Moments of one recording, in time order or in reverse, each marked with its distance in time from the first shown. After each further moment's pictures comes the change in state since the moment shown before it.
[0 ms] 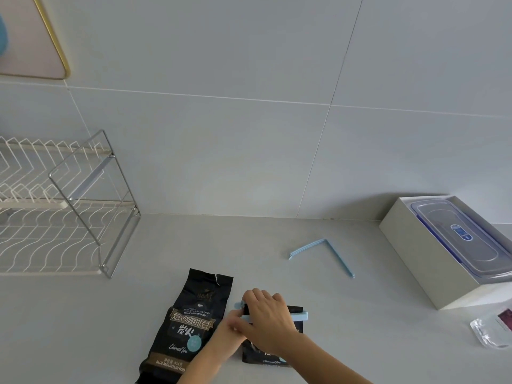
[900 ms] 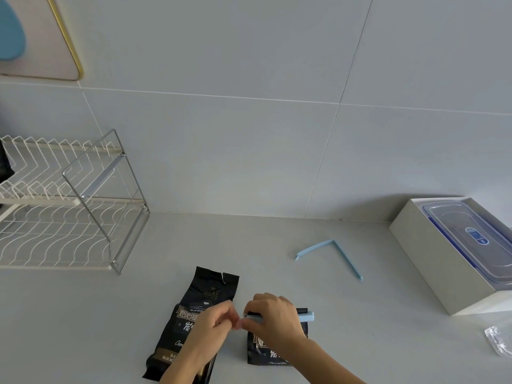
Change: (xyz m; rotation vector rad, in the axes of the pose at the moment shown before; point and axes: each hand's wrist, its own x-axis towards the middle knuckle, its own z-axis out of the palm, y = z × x) left_hand -0.038 0.004 -0.040 0.158 0.230 0.041; right_hand -0.005 0.003 -0.007 0.199 0.063 -0.081
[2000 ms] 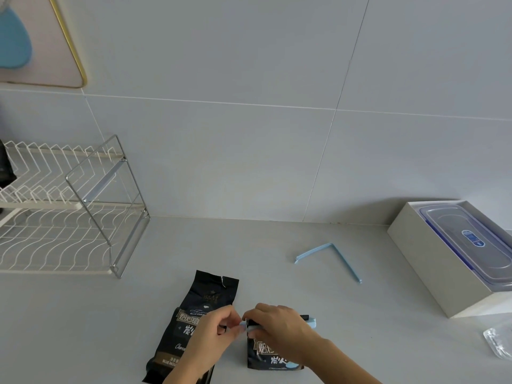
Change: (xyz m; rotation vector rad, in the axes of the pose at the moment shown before) left_hand -0.001 -0.007 0.005 -0.029 0.016 0.064; right_hand -0.015 0.004 -0.023 -0.077 -0.178 -0.193
